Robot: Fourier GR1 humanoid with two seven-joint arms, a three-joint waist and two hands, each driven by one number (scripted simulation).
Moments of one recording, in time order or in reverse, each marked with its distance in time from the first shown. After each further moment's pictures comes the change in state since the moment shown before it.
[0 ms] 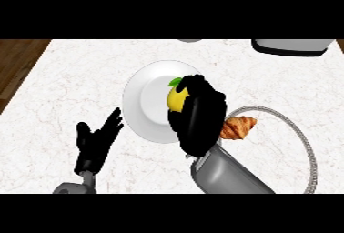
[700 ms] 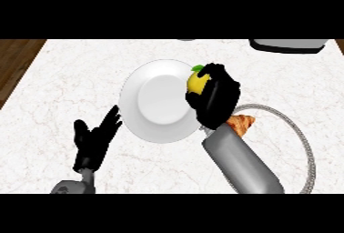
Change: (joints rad) left arm -0.017 -0.003 0.021 0.011 0.007 0.006 -0.009; right arm -0.036 0.002 -0.185 0.275 0.006 -0.250 -0.025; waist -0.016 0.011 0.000
